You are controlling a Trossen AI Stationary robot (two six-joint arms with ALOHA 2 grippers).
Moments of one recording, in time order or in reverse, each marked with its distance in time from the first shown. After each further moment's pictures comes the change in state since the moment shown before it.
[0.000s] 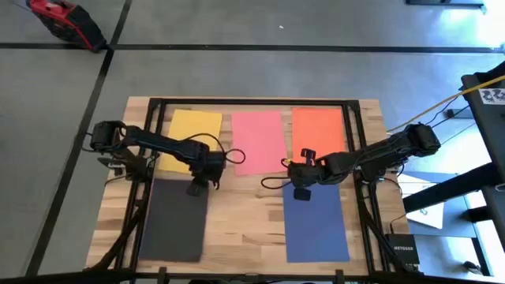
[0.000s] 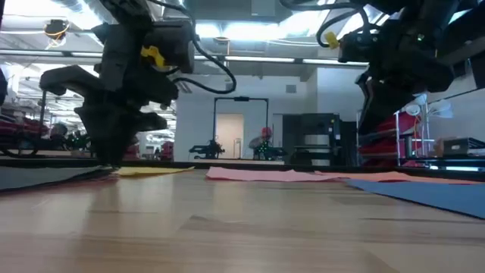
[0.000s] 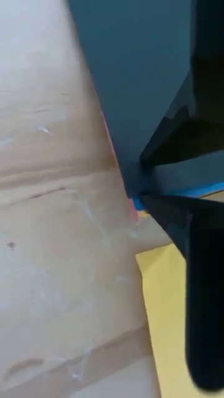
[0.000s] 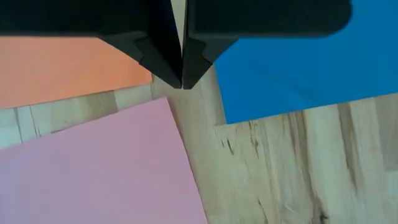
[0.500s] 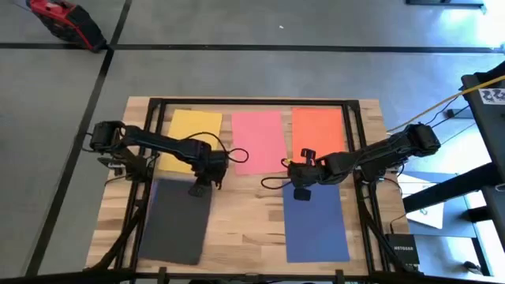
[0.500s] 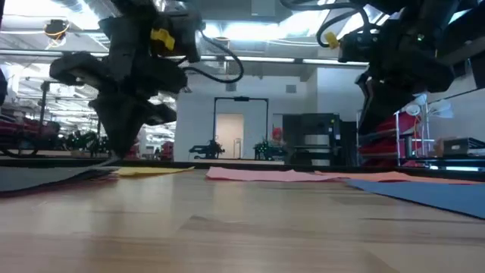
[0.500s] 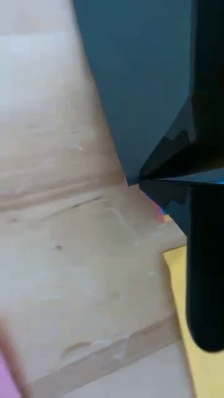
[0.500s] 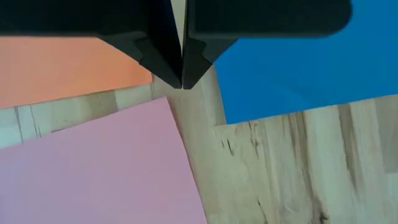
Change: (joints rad) left arm -0.004 0.000 0.060 -0.001 0.039 0.028; right arm 0.000 0.000 0.000 0.000 0.000 -0.005
